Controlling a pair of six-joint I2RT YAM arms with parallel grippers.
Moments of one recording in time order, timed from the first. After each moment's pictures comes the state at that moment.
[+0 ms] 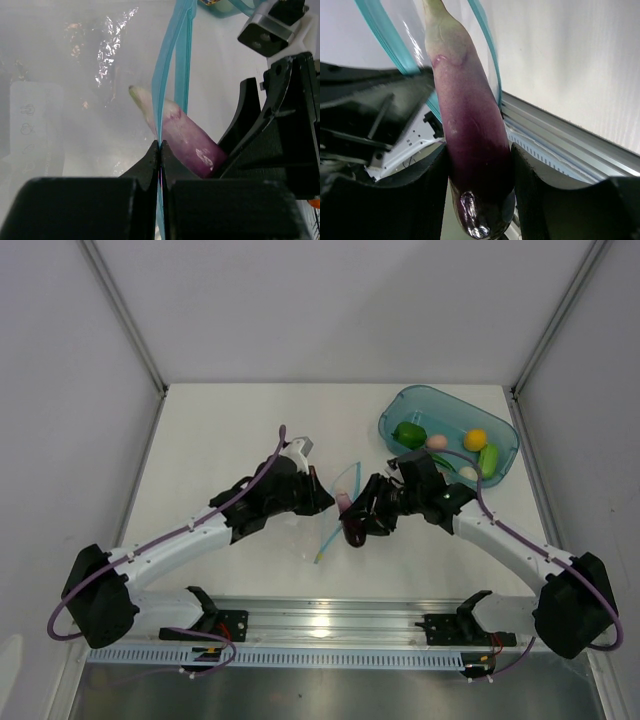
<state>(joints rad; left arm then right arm) -0.79 1.22 0.87 -0.18 0.06 -0.70 0.60 1.22 0.85 -0.40 -0.59 1.15</state>
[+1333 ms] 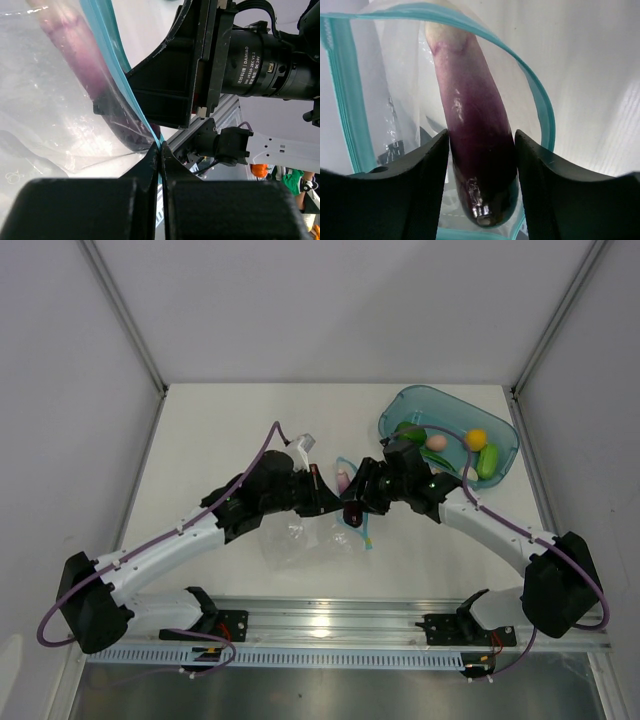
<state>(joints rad) -0.82 1.18 0.94 -0.24 0.20 -0.84 0.63 1.36 0.97 -0.33 -0.29 0.94</state>
